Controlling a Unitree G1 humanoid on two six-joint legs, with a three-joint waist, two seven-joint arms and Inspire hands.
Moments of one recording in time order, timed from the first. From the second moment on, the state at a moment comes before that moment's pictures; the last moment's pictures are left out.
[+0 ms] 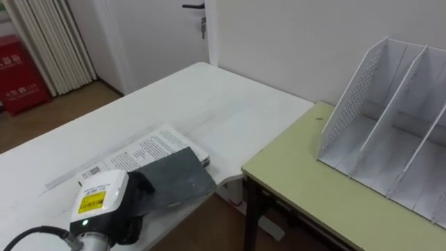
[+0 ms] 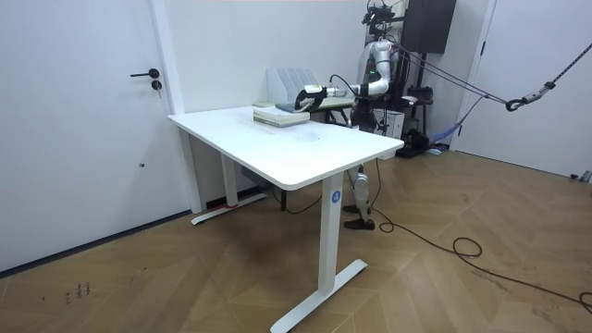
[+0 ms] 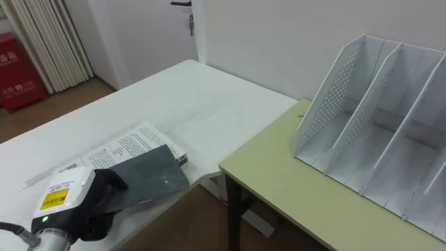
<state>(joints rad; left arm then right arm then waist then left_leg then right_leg) 0.20 0.31 -0.14 -0.11 0.99 0.20 0.03 0.09 -0.31 0.15 1.29 -0.19 0.17 0.27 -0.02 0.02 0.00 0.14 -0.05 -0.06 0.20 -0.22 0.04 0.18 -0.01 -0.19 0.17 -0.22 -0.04</state>
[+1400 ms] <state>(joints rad) 0.24 0.28 -0.12 -0.34 -0.13 0.09 -0.12 0.10 -0.31 0.12 1.30 -0.20 0.07 0.28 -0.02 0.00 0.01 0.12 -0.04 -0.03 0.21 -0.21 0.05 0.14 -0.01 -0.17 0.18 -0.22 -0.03</state>
